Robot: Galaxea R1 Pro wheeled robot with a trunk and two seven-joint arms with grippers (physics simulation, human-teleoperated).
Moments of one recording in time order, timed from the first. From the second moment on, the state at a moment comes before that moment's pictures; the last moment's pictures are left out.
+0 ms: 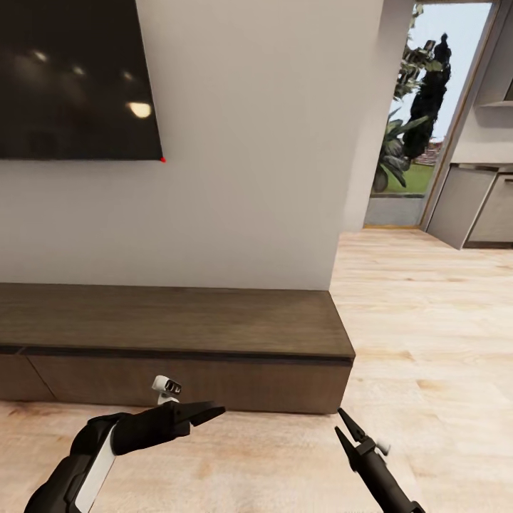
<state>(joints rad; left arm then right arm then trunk) -0.29 0.11 0.03 -1.23 0.42 0.99 -1.41 -0.25 -0.11 -0.01 -0.55 -1.22 0.25 1.00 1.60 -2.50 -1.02</state>
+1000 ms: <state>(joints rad) -0.28 0.12 0.04 -1.23 0.48 0.99 -1.41 -0.25 -0.11 -0.01 -0.56 -1.22 0.25 1.03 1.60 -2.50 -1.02</state>
